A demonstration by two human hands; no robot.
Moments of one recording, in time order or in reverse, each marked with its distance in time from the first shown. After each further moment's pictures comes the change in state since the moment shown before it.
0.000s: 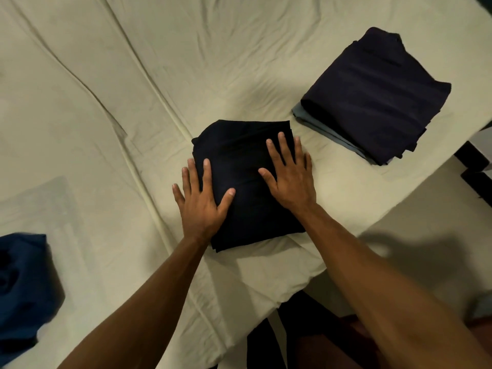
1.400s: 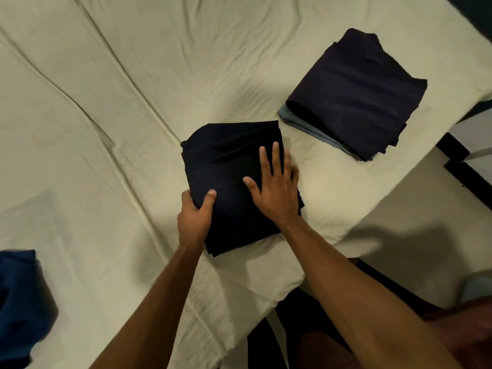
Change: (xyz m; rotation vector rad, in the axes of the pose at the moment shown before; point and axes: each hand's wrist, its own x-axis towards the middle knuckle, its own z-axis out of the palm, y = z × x) left_hand -0.015 0.026 -0.028 -0.741 -0.079 -0.527; right_hand -0.020 -0.029 0.004 0.050 0.040 0.179
